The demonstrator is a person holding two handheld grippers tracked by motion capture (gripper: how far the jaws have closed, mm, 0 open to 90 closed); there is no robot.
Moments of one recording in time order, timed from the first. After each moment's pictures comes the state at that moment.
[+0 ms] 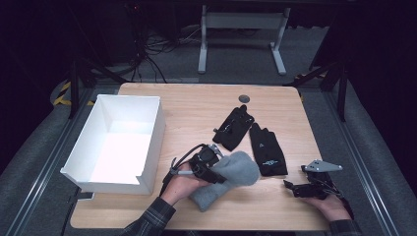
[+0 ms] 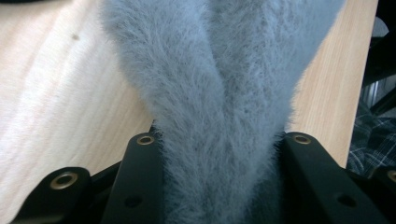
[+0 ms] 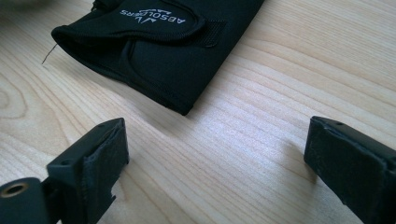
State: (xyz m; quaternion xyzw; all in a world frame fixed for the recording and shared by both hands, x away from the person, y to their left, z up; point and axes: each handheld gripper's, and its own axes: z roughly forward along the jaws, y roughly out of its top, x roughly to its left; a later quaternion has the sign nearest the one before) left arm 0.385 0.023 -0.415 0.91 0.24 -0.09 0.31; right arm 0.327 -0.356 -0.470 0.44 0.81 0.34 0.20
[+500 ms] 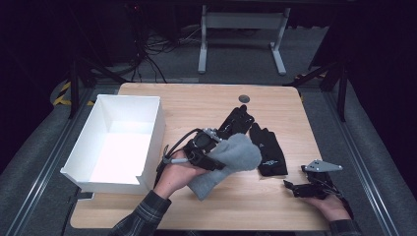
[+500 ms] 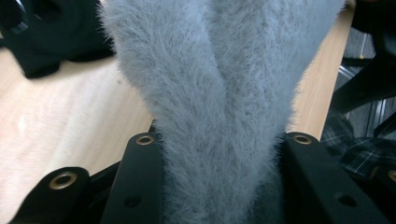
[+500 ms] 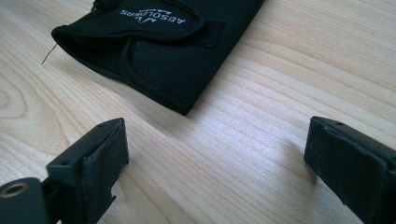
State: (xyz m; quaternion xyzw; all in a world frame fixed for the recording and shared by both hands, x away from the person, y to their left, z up) left arm 0.387 0.036 -0.347 0.91 0.25 -0.05 0.34; right arm 0.327 -0.356 -0.470 0.44 0.81 0.34 0.20
